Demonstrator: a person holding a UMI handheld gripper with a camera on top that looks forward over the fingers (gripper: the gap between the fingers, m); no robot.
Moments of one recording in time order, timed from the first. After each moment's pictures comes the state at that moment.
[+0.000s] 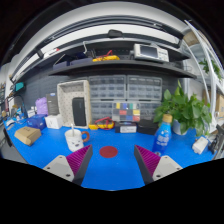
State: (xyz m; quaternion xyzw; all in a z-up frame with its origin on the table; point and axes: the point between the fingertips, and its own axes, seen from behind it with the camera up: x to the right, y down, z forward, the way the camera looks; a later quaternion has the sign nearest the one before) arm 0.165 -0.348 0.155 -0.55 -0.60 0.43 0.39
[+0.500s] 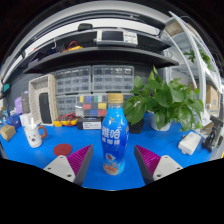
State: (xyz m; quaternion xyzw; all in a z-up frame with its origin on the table) arm 0.103 -0.176 0.086 -0.59 -0.55 0.39 0.44
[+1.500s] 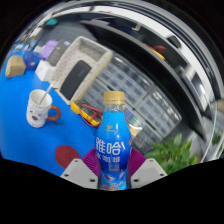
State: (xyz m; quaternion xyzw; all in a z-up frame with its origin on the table) arm -0.007 -0.302 0.115 -0.34 -0.74 0.23 0.54
